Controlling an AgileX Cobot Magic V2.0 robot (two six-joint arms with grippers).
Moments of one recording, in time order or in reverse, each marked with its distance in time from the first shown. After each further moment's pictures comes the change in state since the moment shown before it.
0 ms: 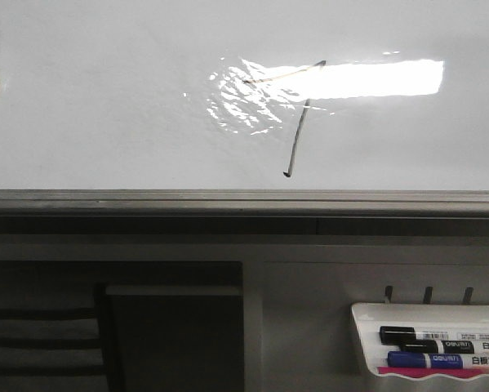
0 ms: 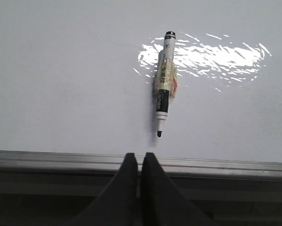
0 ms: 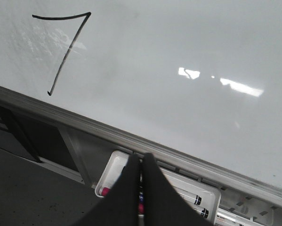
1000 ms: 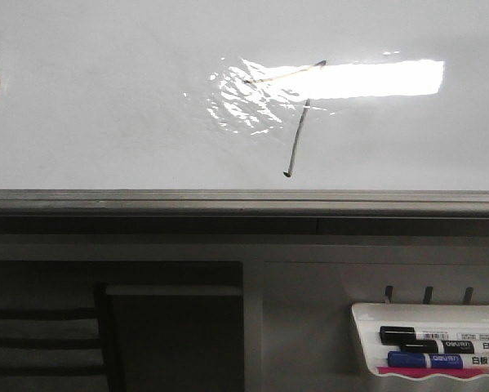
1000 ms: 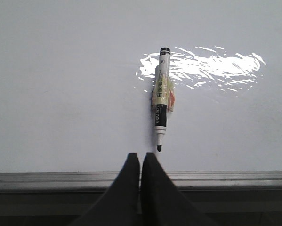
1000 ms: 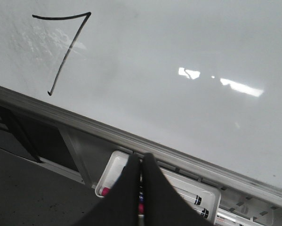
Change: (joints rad) left arm 0.000 0.000 0.000 -0.100 -0.052 0.155; right arm 0.000 0.000 0.000 0.000 0.000 0.002
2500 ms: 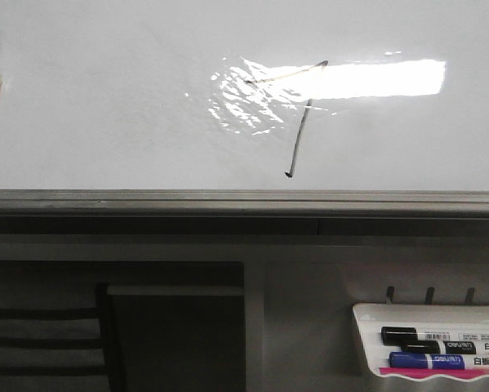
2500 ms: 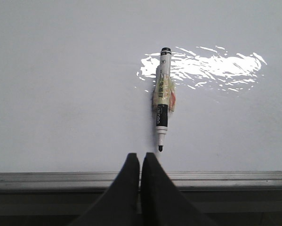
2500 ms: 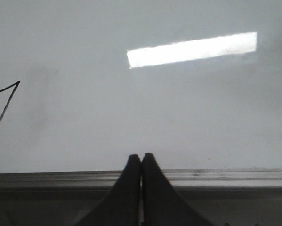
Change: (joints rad) left arm 0.000 0.000 0.000 0.000 0.000 0.000; right arm -0.344 -0.657 0.627 0.120 -0.500 0.000
